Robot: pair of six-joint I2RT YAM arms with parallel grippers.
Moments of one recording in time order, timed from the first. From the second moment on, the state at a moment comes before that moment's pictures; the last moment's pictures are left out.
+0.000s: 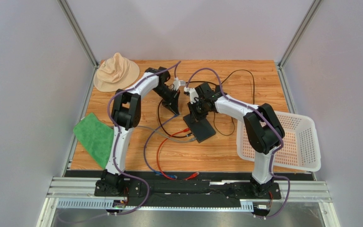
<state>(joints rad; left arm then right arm) -0.36 2.42 2.02 -1.17 0.82 0.24 0.57 1.92 1.32 -0.45 -0.34 0.04</state>
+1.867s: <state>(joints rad) -0.36 2.18 1.88 -0.97 0.77 0.22 0.48 1.61 1.20 -0.67 -0.16 -0.23</state>
